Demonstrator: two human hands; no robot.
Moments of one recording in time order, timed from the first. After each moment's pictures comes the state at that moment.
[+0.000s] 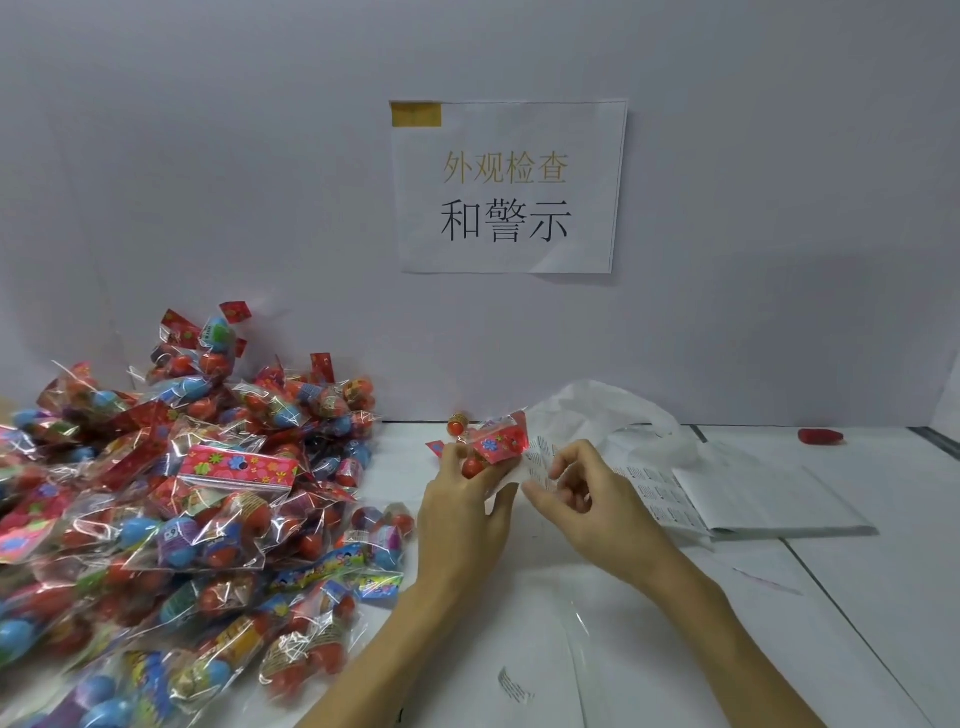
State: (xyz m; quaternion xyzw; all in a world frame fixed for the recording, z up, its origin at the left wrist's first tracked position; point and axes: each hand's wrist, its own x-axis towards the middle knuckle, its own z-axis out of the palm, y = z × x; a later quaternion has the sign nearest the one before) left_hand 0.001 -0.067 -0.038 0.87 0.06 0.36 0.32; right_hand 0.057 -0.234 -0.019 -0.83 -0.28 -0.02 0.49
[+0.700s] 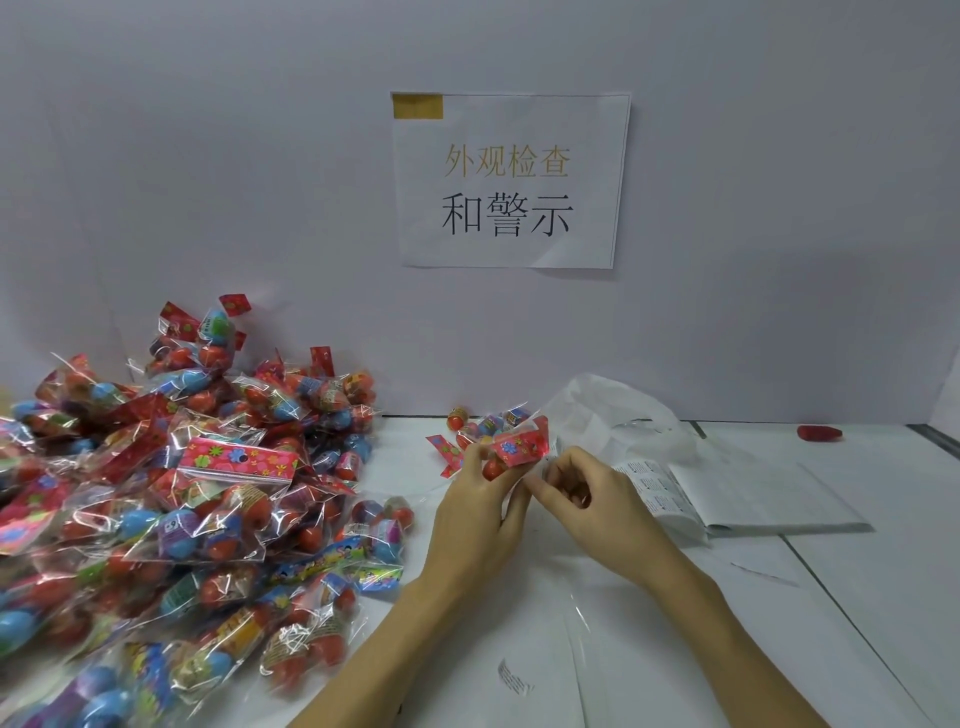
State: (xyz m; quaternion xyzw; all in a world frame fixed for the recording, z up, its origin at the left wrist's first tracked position) left_hand 0.003 -0.069 -0.045 0.89 -0.02 0.31 0.33; right_hand 0.060 -0.230 -0.023 -0.83 -0.28 -0.03 0.49
